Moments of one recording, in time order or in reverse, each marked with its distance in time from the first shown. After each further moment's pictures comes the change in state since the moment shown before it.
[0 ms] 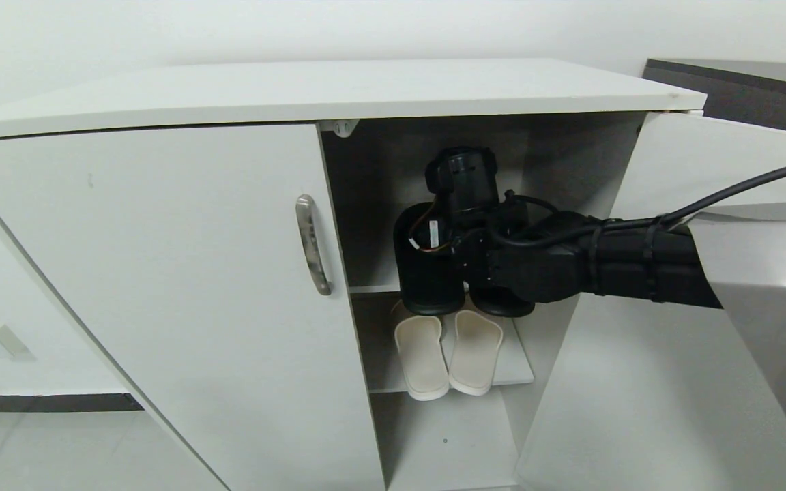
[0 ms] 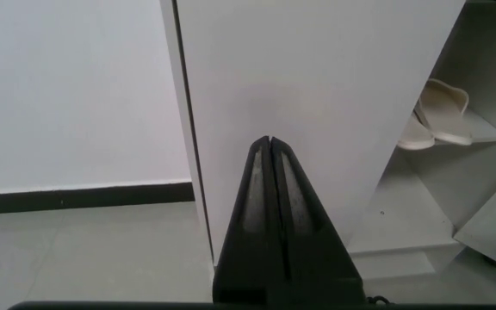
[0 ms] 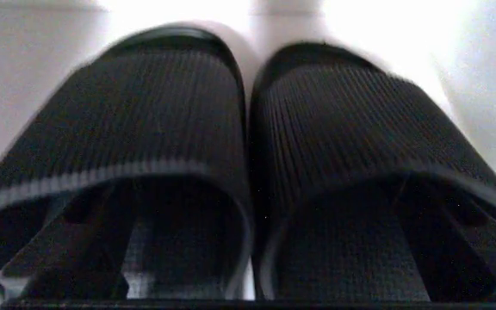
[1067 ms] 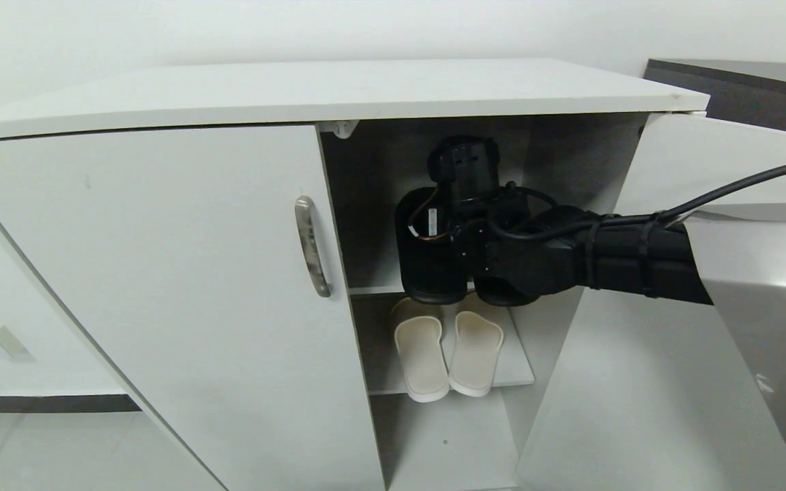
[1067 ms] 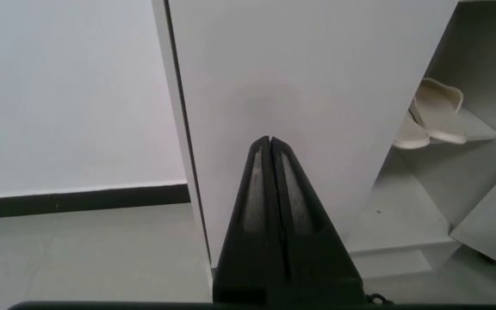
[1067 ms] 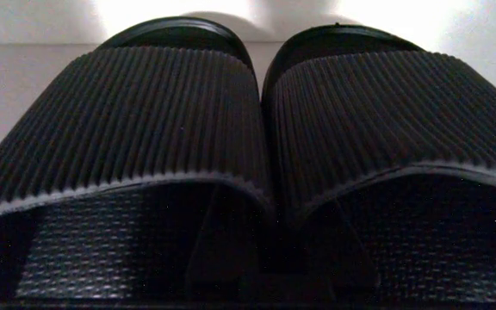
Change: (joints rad) left arm 0.000 0.000 -0.001 0.000 -0.018 0.002; right arm -0.017 0.030 -0.074 -0.020 0.010 -0.004
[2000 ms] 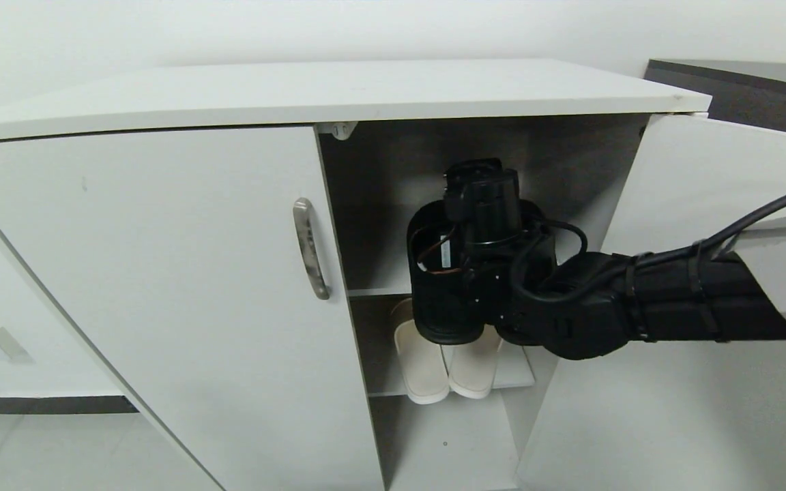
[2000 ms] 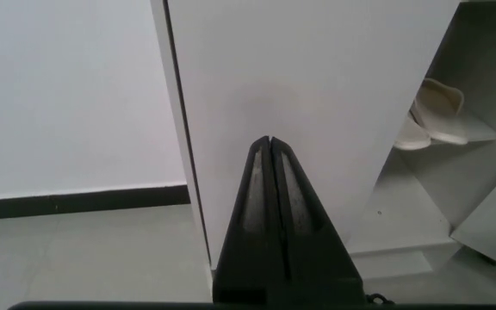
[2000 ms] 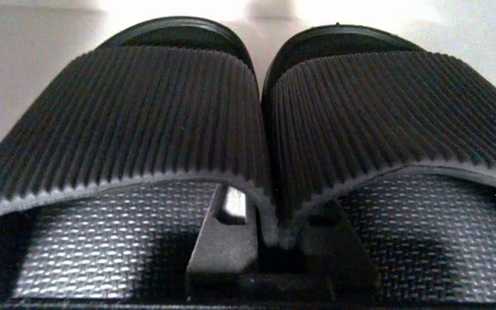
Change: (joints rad) left arm 0.000 0.000 0.000 0.000 -0.002 0.001; right arm 0.058 -0.164 0.424 -0.307 -0.123 -0.076
